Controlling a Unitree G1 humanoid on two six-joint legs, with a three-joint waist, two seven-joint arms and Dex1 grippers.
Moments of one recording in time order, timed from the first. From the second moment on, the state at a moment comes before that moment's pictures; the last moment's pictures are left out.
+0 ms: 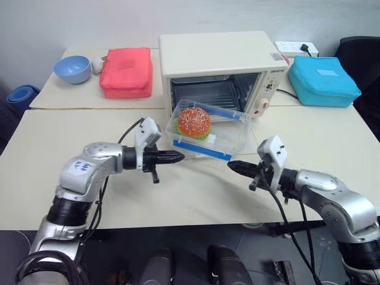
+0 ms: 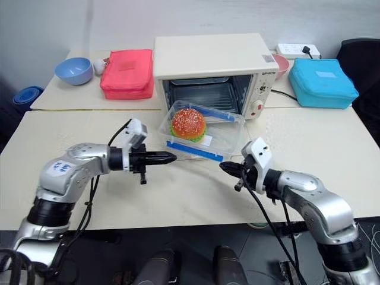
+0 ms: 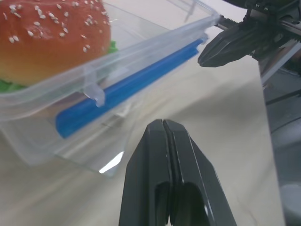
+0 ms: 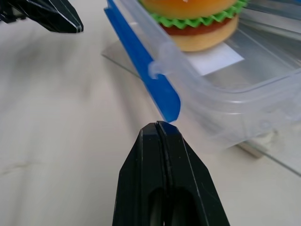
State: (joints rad) left arm -0.63 0.53 -0.12 -0.07 -0.46 0.77 -0.86; right arm -0.32 -0.66 0.05 -0.33 0.54 0.69 0.64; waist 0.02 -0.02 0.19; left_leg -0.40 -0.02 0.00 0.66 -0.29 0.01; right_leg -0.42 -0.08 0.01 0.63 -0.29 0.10
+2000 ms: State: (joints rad) left arm -0.42 0.93 0.51 -0.28 -0.82 0.87 -0.85; right arm -0.52 -0.54 -0.15 -0.09 0.44 0.61 0.64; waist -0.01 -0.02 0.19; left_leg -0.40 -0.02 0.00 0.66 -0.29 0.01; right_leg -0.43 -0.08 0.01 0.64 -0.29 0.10
